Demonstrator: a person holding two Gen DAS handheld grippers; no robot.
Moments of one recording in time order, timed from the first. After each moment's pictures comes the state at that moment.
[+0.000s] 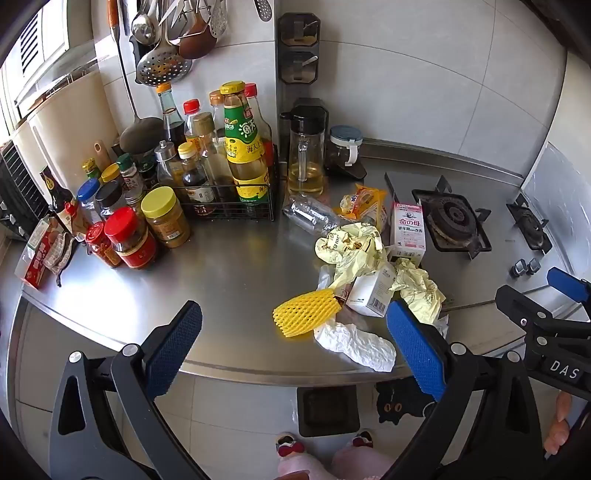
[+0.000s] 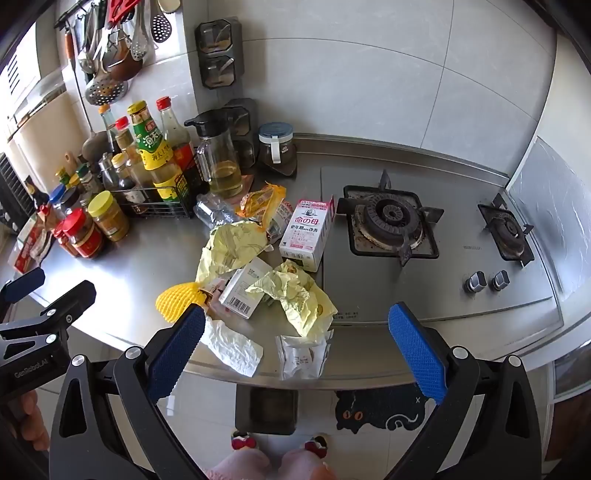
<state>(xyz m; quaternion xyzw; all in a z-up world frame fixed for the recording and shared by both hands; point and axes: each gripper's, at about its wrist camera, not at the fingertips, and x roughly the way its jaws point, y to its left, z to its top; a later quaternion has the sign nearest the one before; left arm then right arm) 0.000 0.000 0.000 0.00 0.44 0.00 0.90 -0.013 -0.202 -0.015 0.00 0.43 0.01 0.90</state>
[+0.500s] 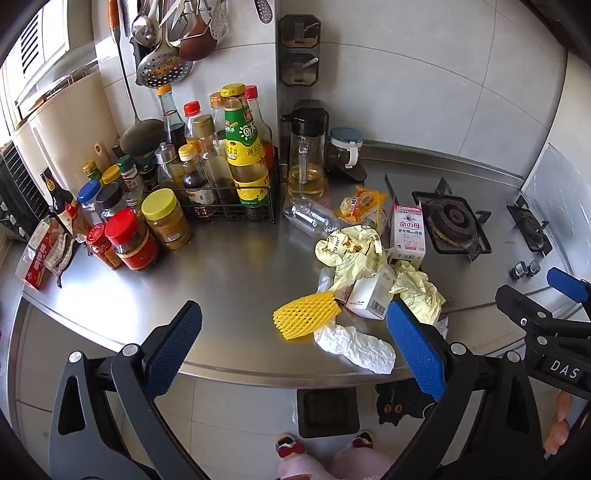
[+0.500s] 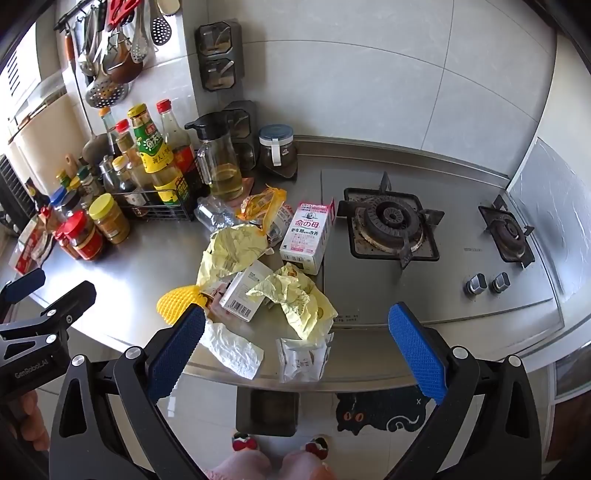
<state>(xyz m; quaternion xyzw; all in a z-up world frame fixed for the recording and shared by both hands) 0.001 0.001 0.002 0.00 0.43 0.00 0.90 -0.012 -0.202 -0.012 0.00 0.43 0.01 0.90</state>
